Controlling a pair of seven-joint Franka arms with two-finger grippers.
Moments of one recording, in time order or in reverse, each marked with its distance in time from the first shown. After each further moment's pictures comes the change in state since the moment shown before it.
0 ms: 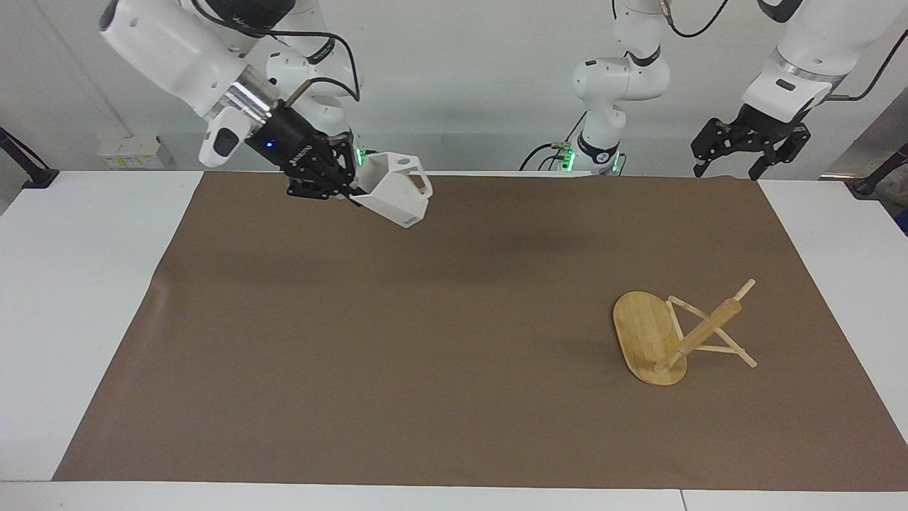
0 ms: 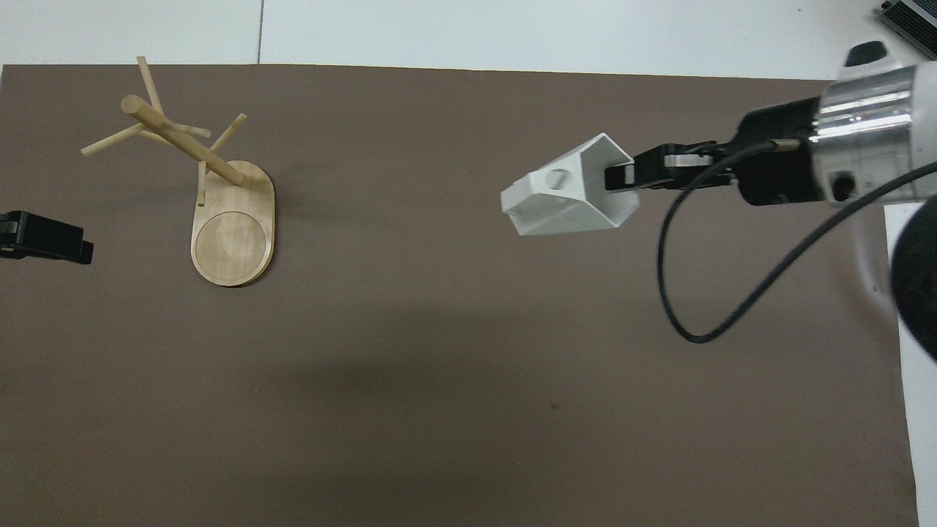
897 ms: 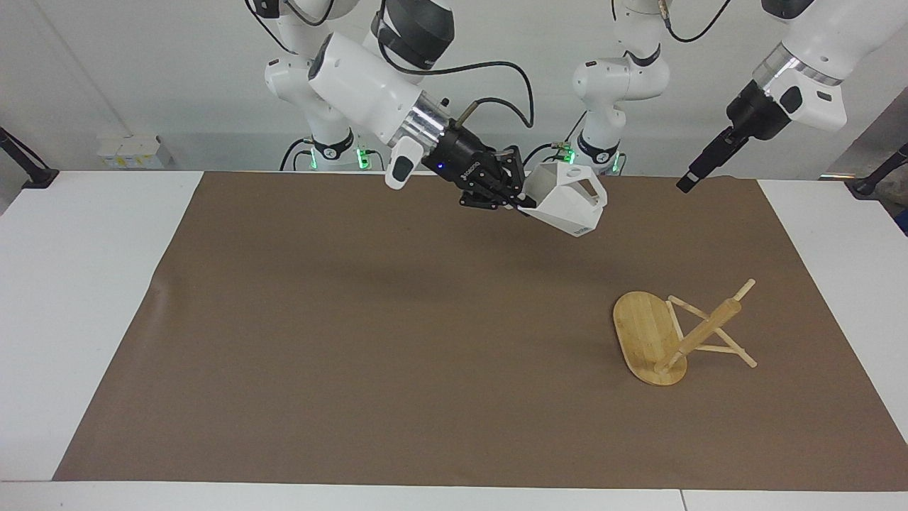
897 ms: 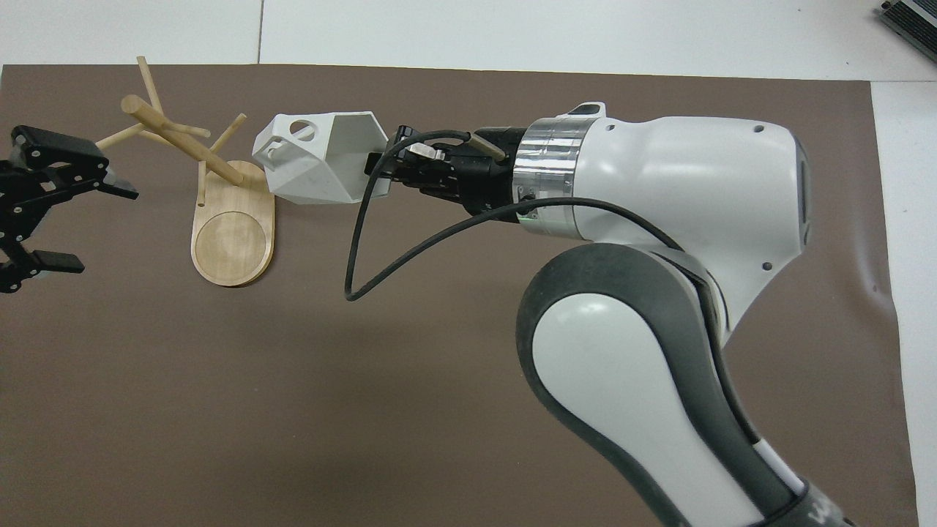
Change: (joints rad) left arm 0.033 0.007 -0.019 -0.018 -0.268 0.096 -0.853; right arm 0.324 0.140 0.008 -0.004 0.191 0.480 0.251
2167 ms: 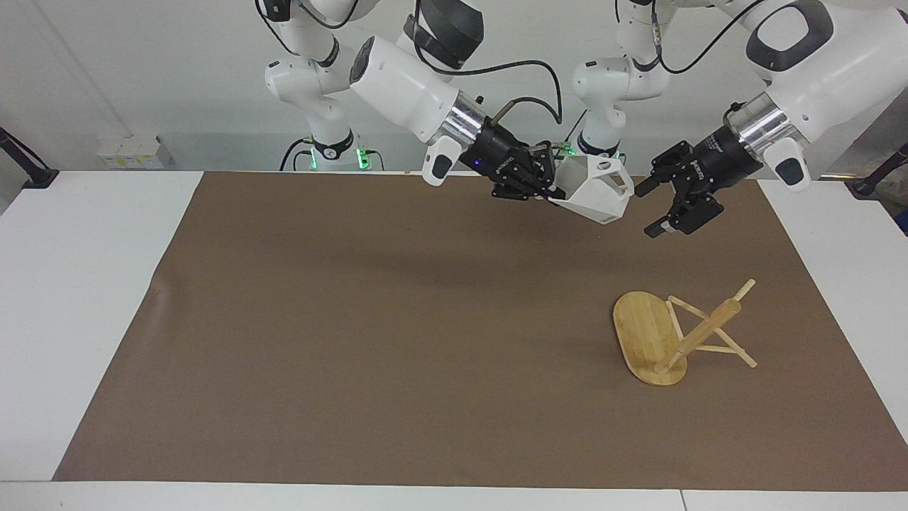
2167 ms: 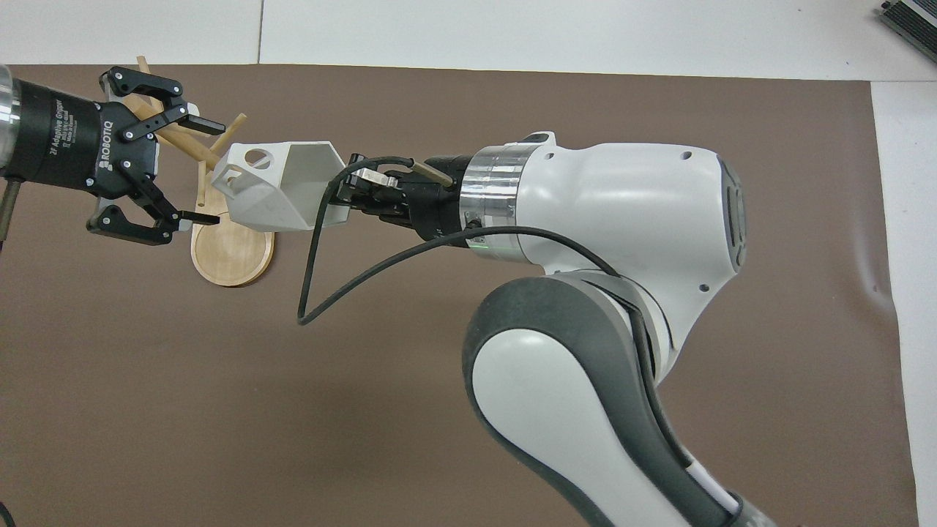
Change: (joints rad) left arm 0.000 0.157 -0.052 0.057 -0.302 0.099 -0.674; right arm 0.057 0.015 -0.002 0.000 0.000 0.019 0.078
